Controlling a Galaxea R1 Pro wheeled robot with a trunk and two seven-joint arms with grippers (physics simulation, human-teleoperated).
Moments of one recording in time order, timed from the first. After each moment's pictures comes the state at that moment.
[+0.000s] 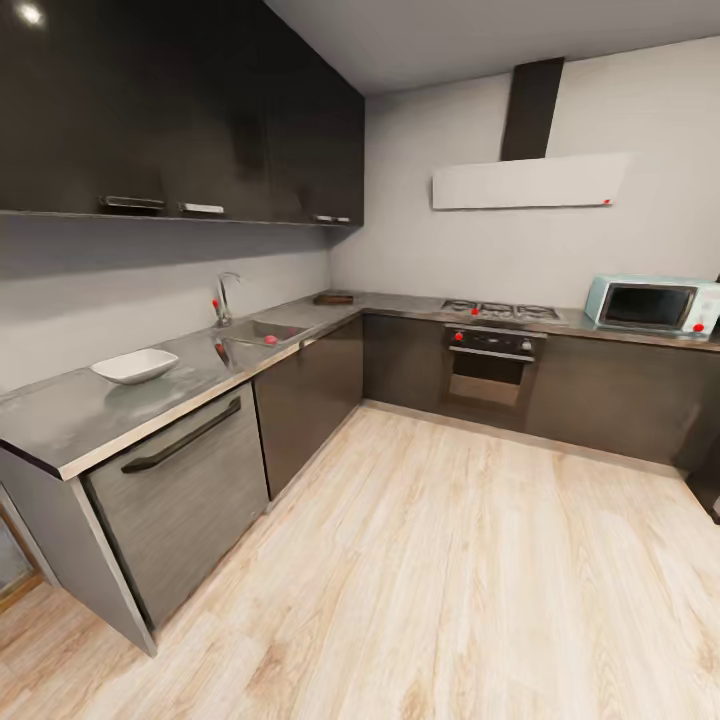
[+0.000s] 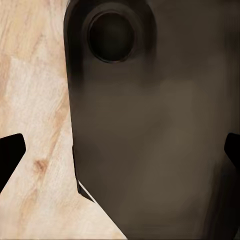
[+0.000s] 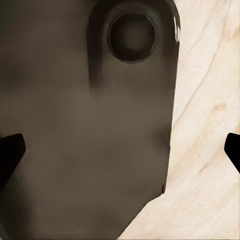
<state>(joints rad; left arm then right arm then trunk) 0.00 0.00 0.00 0.00 0.00 0.00 0.00 0.00 0.00 0.00 0.00 0.00 0.00 0.00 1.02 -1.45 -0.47</state>
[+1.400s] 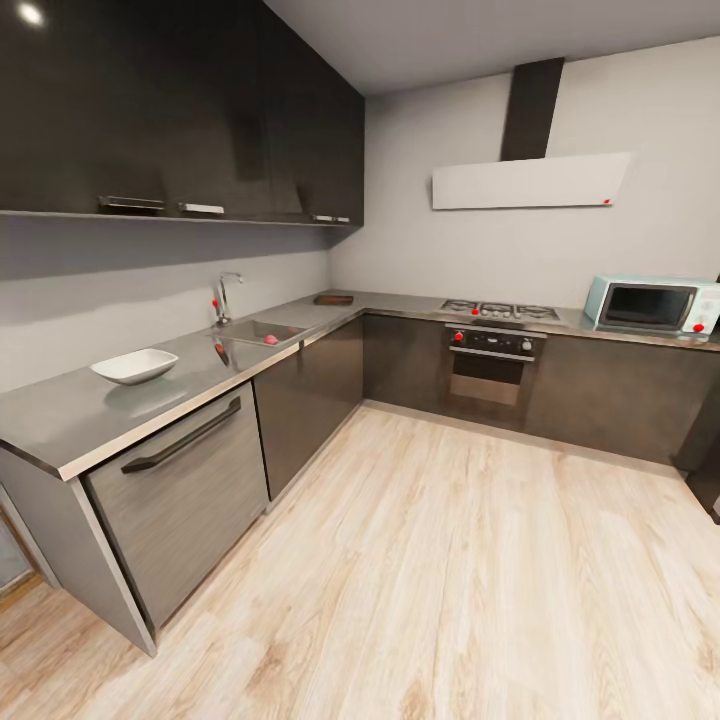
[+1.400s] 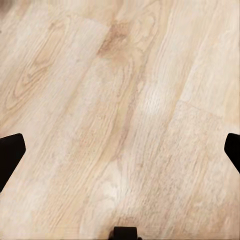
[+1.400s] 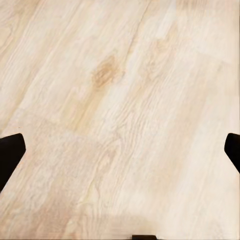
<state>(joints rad) 0.00 0.03 0.00 -0.52 0.01 -0.18 0.00 -0.02 0.02 0.00 -0.38 0.00 -0.37 0.00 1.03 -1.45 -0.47</state>
